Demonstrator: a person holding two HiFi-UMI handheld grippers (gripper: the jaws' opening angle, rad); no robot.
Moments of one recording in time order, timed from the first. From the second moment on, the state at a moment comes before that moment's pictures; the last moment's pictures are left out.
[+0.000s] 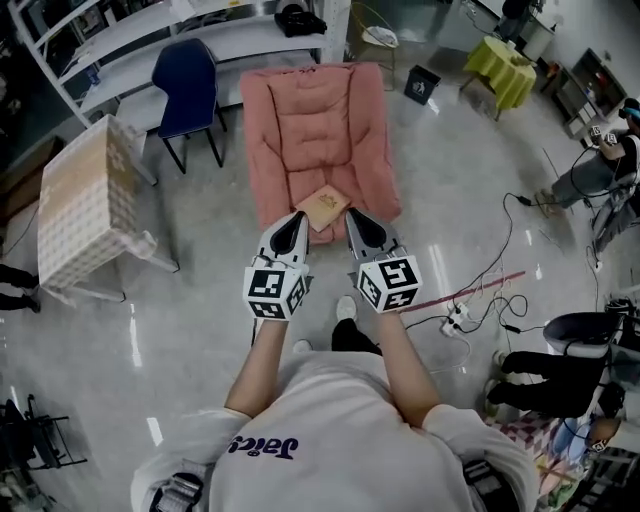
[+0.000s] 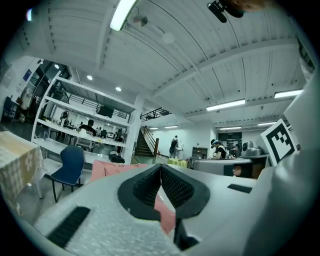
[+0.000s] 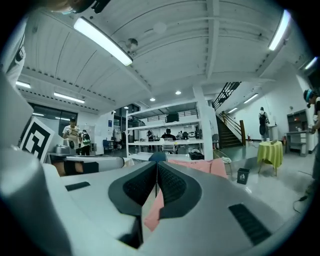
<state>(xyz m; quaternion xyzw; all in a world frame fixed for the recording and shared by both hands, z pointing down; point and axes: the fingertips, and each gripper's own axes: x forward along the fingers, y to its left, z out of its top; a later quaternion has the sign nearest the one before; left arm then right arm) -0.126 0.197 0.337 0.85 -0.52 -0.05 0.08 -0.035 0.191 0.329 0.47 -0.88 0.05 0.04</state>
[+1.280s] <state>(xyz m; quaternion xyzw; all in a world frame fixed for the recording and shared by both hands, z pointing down) -0.005 -0.036 0.525 0.85 -0.47 0.10 0.20 0.065 -0.011 0.550 0.43 -0.84 0.32 0.12</state>
